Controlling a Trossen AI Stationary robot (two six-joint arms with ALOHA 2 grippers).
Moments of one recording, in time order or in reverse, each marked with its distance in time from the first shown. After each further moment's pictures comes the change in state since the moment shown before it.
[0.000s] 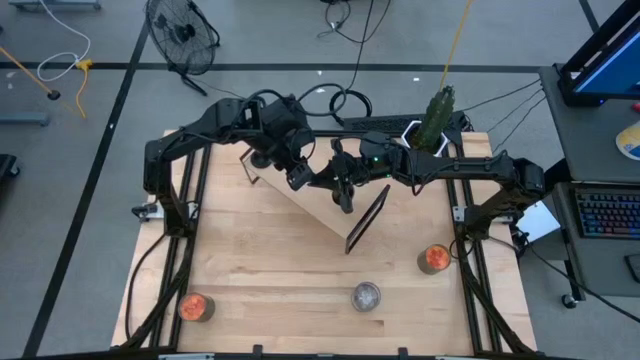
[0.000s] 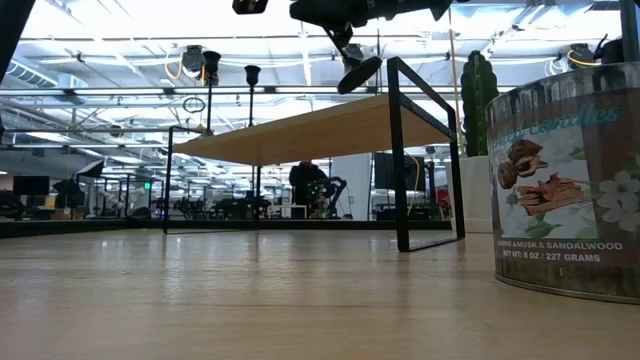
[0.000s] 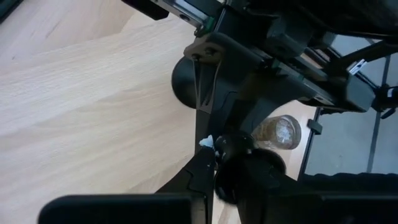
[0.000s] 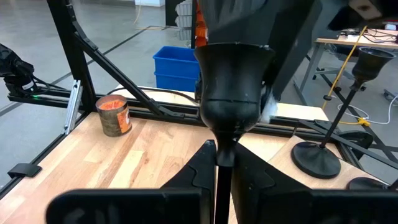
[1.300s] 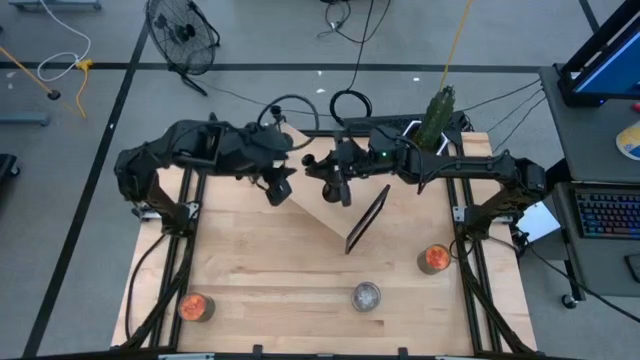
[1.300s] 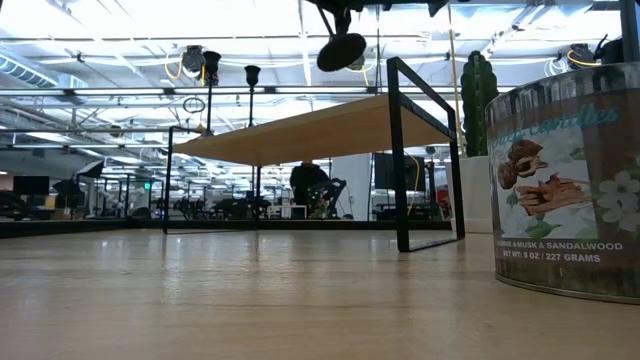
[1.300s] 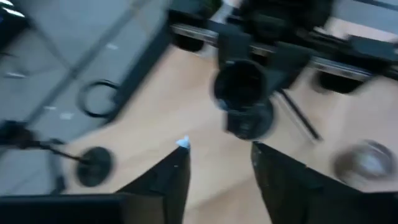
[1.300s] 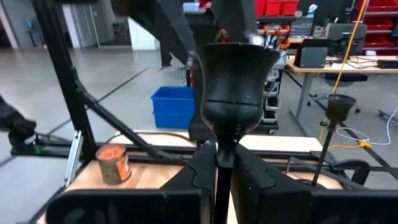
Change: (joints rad) left arm -0.265 -0.133 0.000 -0.012 -0.649 0.041; right arm -0.011 -0.011 0.001 0.161 -0.005 0.125
